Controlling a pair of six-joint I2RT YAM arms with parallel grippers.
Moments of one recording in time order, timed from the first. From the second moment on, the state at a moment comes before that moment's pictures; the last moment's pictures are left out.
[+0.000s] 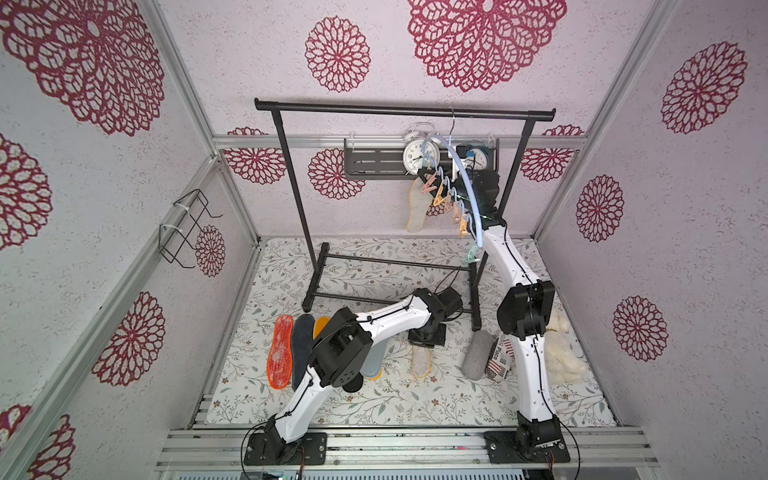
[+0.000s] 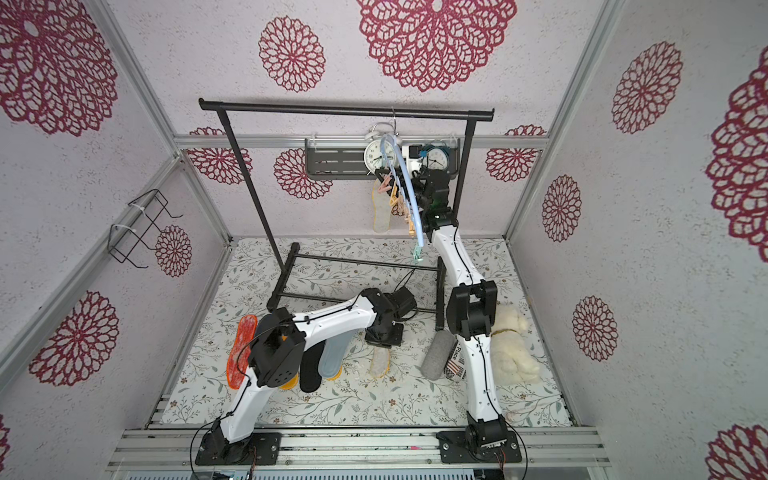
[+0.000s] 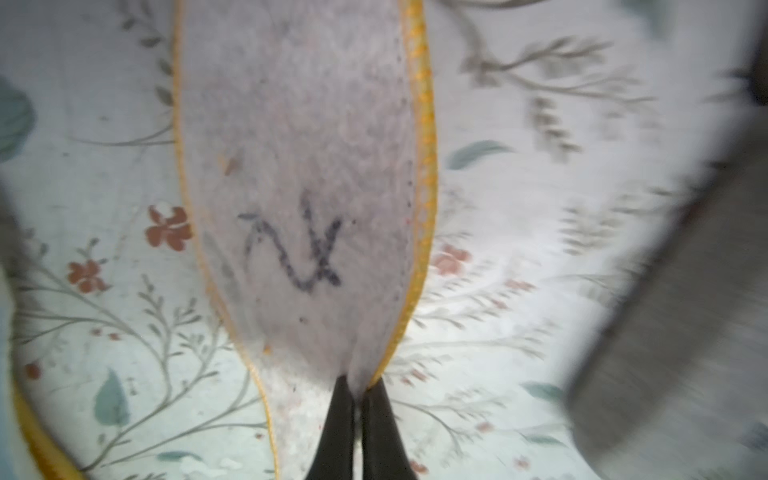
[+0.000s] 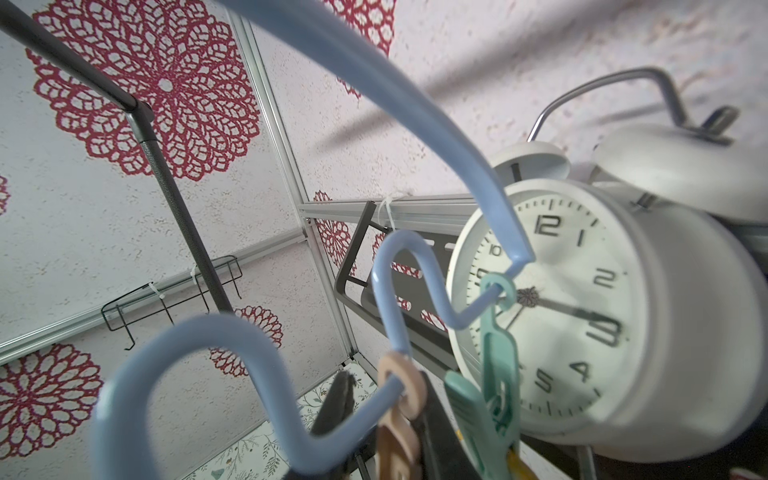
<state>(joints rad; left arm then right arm) -0.94 2.14 1.74 -0.87 0.08 -0.74 0.25 2.40 2.47 0.23 -0.71 0.47</state>
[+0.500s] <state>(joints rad) -0.71 2.02 0.85 0.59 0.55 -1.08 0.25 2.39 2.46 0.23 -0.71 0.46</state>
